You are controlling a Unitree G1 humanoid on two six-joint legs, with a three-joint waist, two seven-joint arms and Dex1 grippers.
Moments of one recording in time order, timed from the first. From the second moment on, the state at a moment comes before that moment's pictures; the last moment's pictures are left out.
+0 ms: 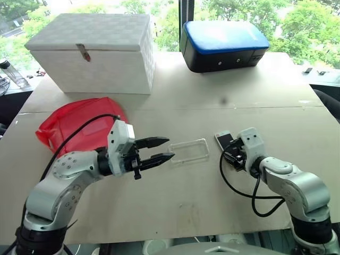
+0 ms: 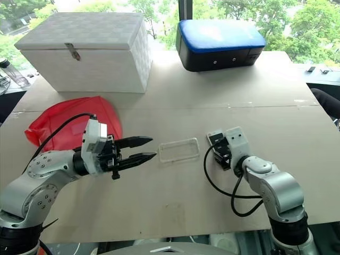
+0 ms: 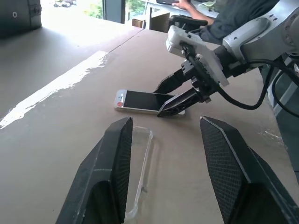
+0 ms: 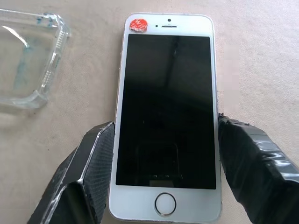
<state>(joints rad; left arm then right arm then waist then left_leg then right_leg) 0.00 0.71 0.19 -0.57 -0.69 0.52 -0.95 -0.16 -0.36 0.03 -0.61 0.34 1.27 0.20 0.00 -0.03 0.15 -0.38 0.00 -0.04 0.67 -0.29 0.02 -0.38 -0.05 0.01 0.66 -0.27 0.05</state>
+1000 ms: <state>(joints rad) 0.67 0.55 0.34 -0.69 -0.54 0.18 -0.91 -0.71 -0.54 0.51 0.11 0.03 0.18 1.18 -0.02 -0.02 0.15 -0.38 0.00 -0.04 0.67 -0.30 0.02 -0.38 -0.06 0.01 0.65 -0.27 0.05</state>
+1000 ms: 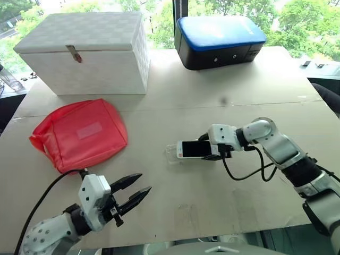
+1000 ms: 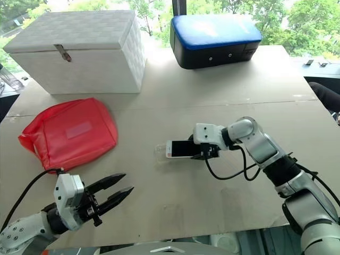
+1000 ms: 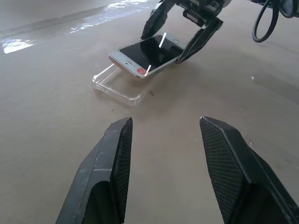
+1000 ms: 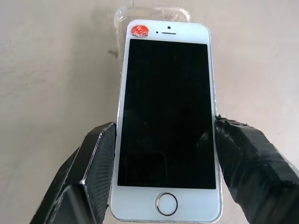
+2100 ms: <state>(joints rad) 0.75 0.52 0.34 -0.73 -0.53 0.12 -0.85 -0.90 -0.47 0.59 0.35 -0.15 -0.09 1.39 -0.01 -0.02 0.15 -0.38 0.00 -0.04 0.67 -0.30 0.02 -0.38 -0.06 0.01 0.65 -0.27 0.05</state>
